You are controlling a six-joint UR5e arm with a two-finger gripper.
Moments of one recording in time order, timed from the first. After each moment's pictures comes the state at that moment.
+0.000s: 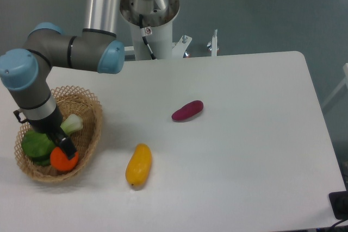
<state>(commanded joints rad) 1.91 -1.95 -1.69 -0.82 1.69 0.62</state>
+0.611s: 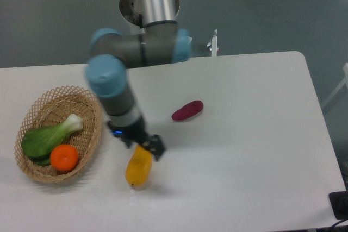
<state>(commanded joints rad) 2.35 -1.96 -1.69 -0.83 1.66 0.87</state>
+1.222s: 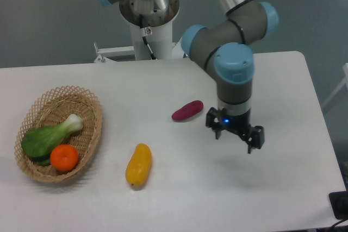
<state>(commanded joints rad) 2.58 -1.97 -1.64 -0.84 1.56 1.24</state>
